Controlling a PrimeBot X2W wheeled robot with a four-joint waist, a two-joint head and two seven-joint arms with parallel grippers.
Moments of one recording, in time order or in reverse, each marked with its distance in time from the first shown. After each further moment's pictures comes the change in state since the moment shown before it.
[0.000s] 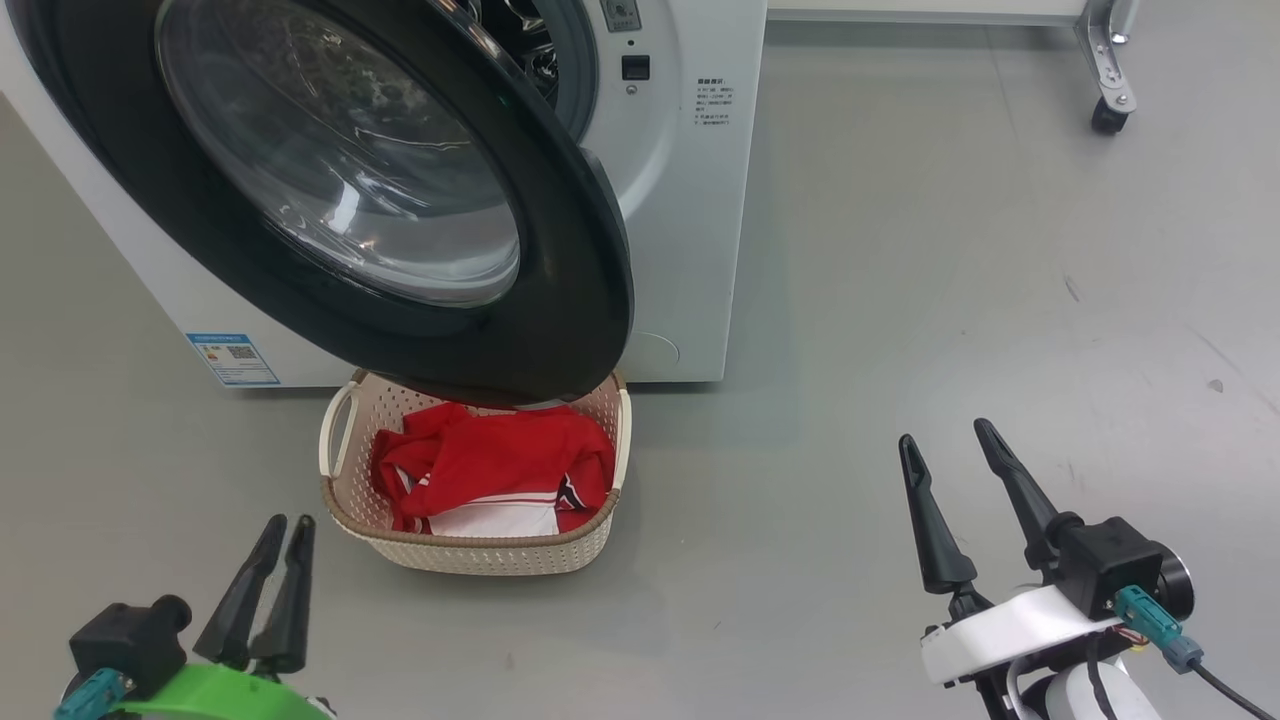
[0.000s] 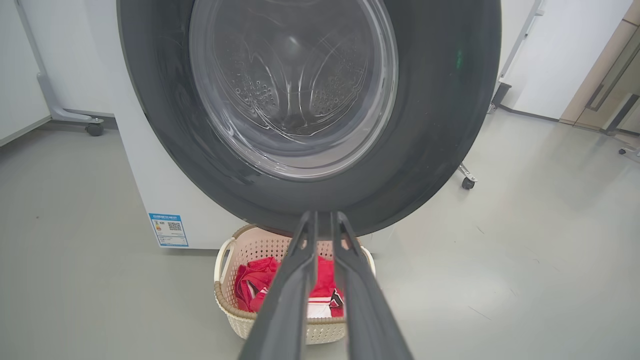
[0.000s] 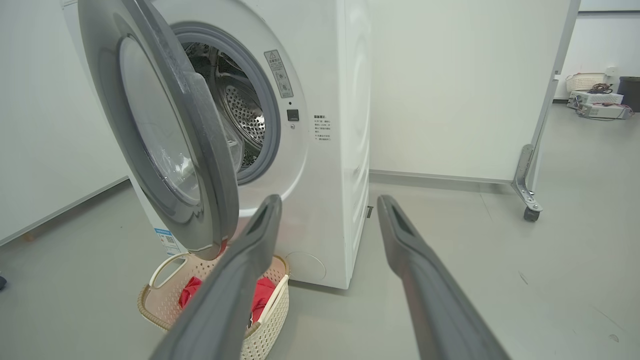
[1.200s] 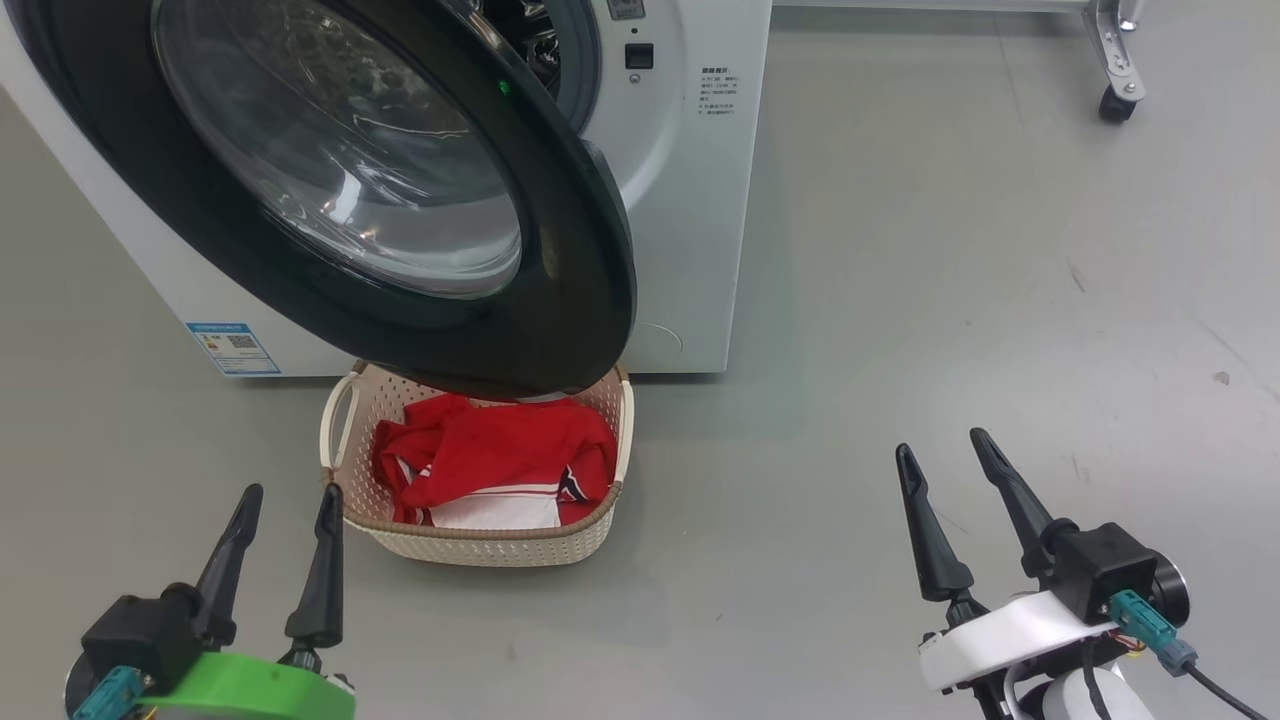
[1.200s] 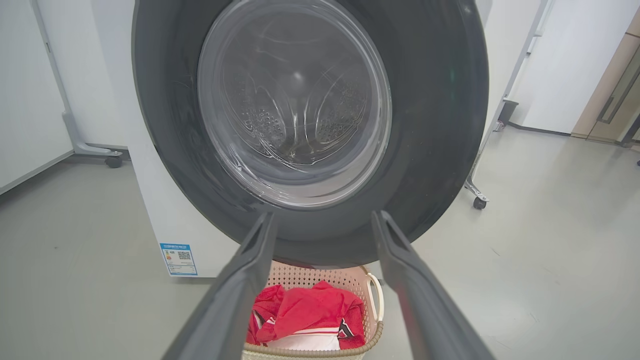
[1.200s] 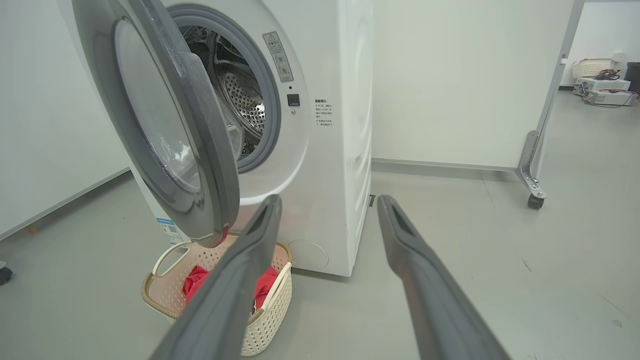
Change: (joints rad) left arm 0.011 -0.115 0.112 -0.058 0.167 0.000 -0.001; right arm 0.007 0.003 0.001 0.016 0.000 0.004 0.000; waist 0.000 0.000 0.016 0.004
